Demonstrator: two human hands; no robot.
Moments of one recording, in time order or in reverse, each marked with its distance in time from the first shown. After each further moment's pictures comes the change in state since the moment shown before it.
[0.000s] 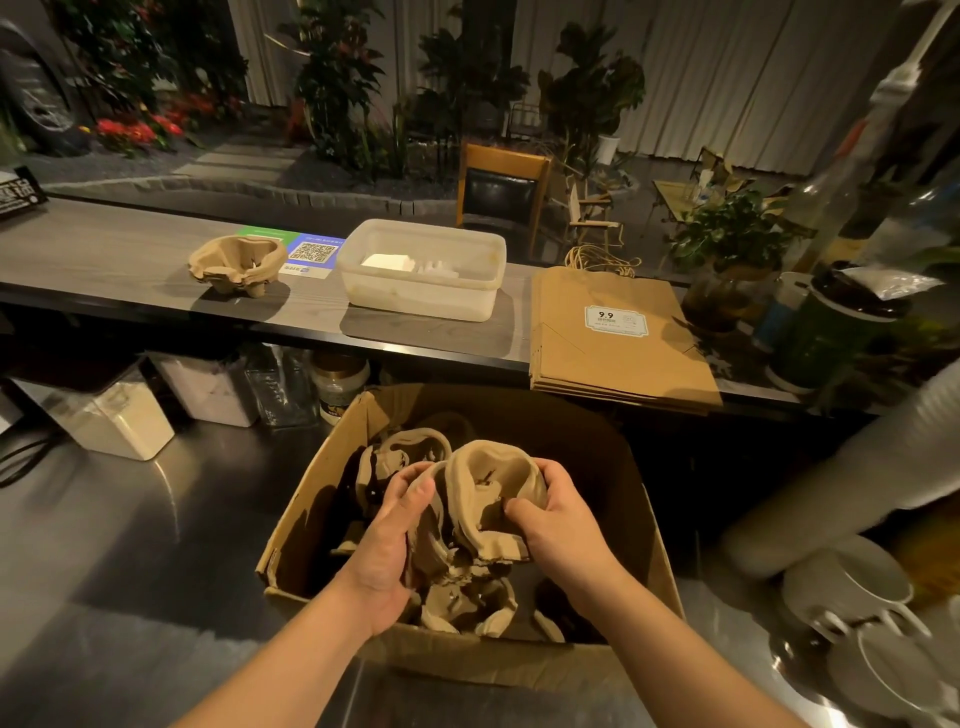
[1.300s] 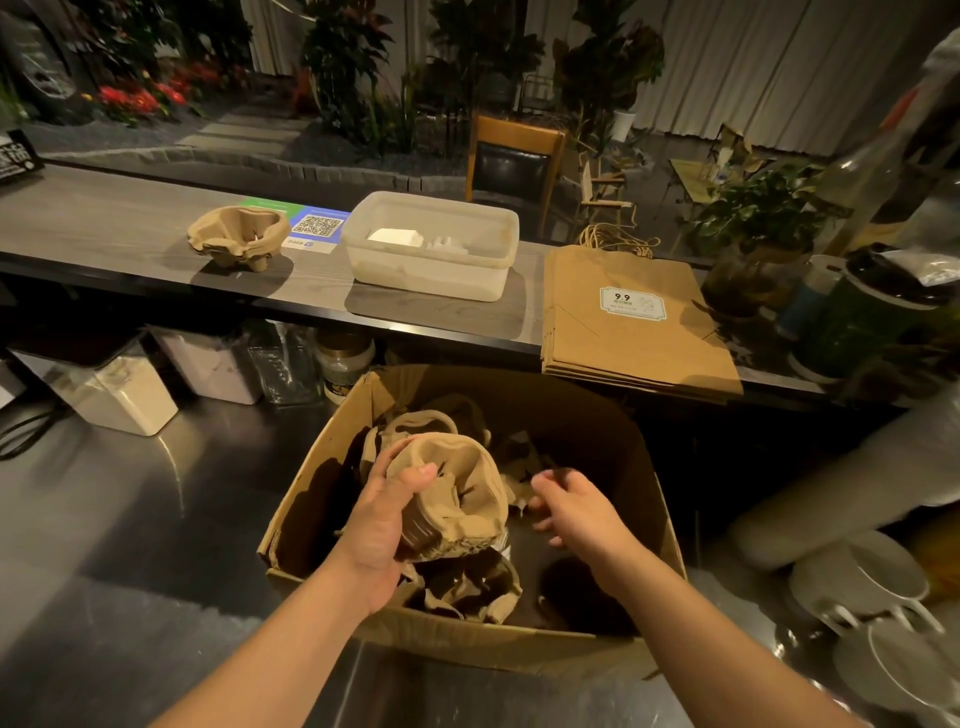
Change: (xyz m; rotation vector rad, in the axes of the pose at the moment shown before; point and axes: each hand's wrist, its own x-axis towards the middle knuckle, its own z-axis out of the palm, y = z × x) left_hand 0.010 0.000 -0.015 -0.001 0.054 0.064; right_hand 0.036 0.039 -0.010 -0.159 -0.005 0.227
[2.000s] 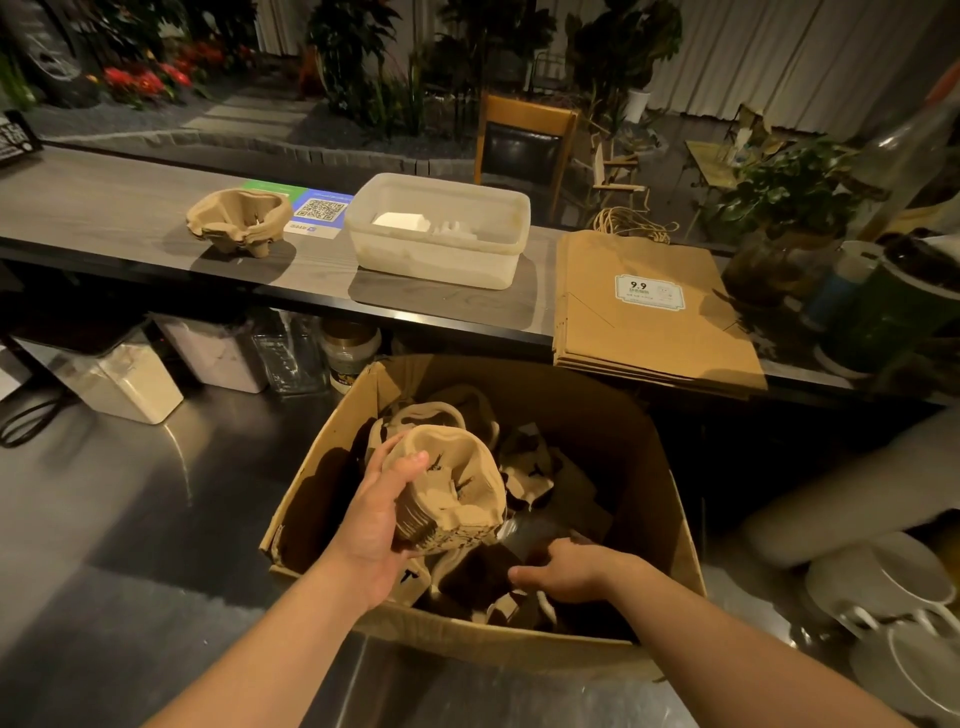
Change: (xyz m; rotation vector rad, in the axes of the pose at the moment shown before) left_hand 0.005 0.000 -0.007 -0.003 0.054 -0.076; right_hand 0.030 0.044 0.011 -0.815 -0.500 0.159
